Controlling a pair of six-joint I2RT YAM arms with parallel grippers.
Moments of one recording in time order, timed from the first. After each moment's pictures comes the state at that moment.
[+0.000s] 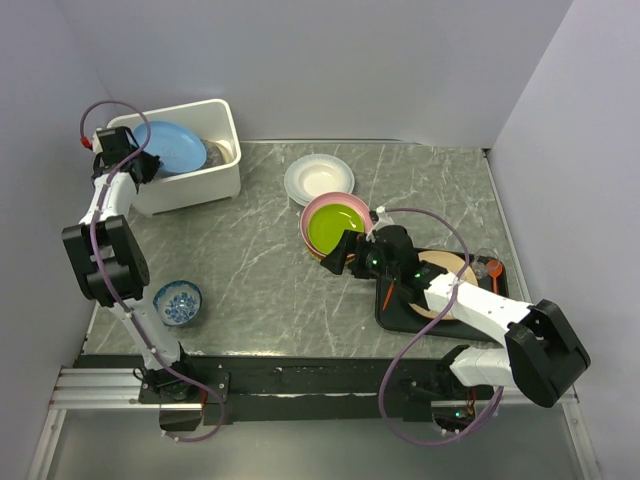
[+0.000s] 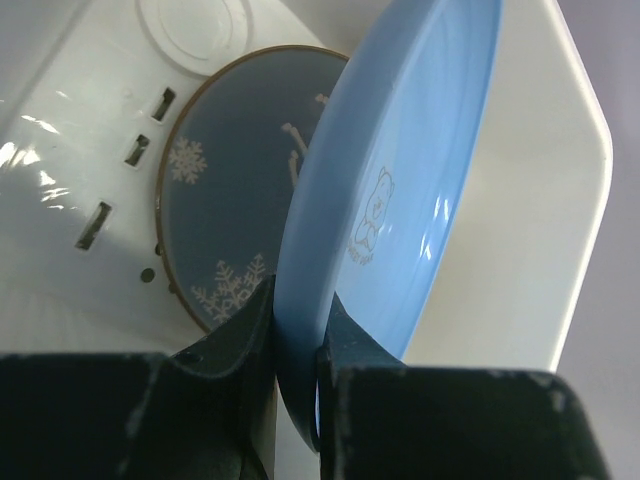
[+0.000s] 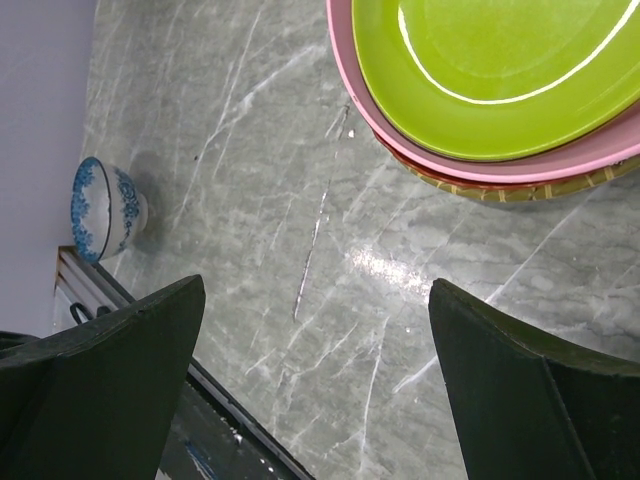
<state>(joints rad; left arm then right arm) 0.29 1.92 1.58 -0.23 0.06 -0.83 0.63 1.24 0.62 0.12 -0.15 0.75</state>
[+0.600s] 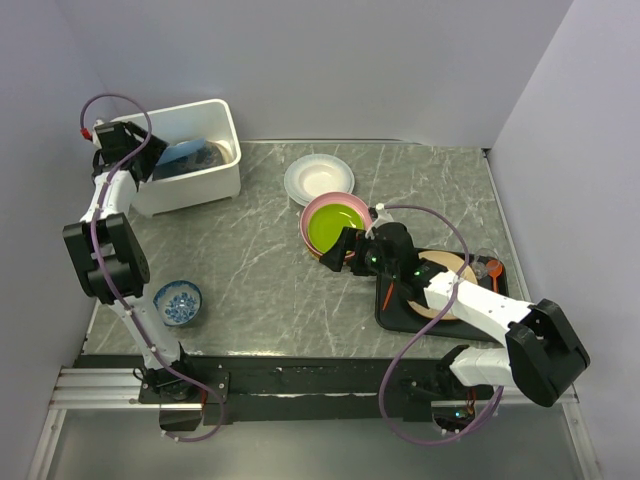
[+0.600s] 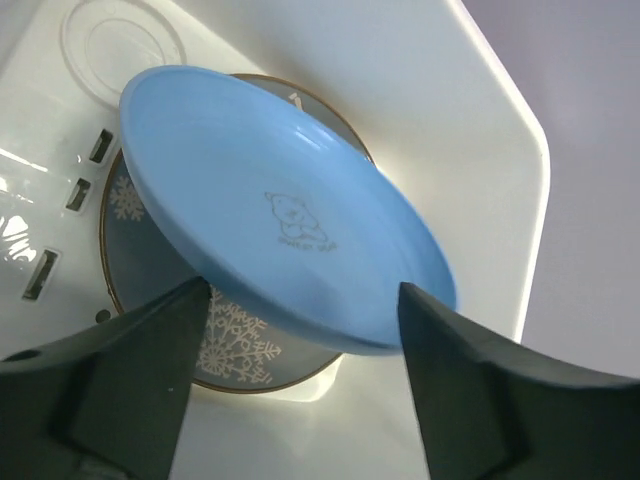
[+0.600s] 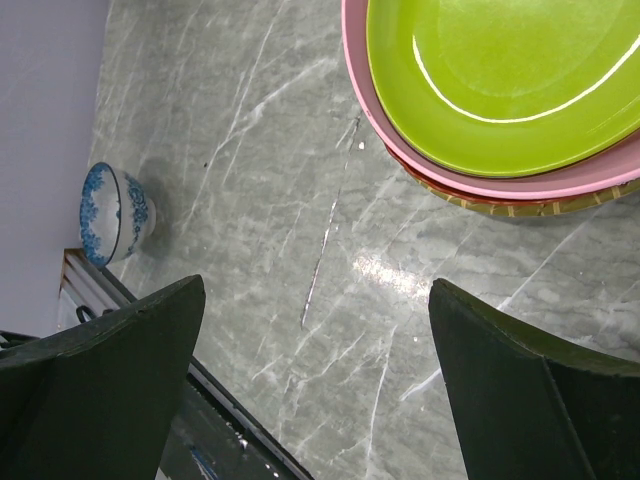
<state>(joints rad) 0.29 1.95 1.61 -0.15 0.12 -0.81 0.63 1.25 0.64 0.11 -0.15 0.74</state>
